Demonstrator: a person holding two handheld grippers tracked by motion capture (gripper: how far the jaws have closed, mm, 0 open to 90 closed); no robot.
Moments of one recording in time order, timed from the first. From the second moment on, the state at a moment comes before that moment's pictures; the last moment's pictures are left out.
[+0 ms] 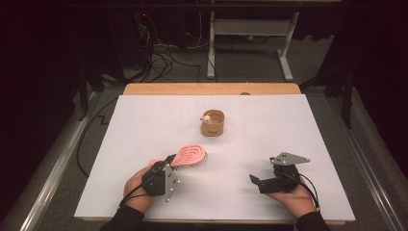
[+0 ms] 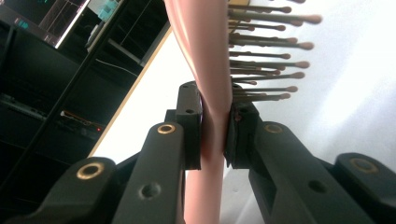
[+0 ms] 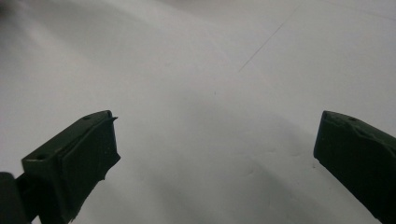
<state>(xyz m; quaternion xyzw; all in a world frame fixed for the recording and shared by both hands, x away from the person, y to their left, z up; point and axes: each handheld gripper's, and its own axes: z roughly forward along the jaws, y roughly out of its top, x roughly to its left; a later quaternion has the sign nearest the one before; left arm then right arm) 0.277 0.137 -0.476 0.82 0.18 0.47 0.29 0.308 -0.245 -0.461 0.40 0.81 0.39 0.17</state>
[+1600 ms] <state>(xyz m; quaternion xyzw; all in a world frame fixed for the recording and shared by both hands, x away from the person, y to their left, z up) 0.287 0.169 -0.455 0.77 0.30 0.29 0.48 0.283 -0.256 -0.460 0.40 0.73 0.50 0.24</state>
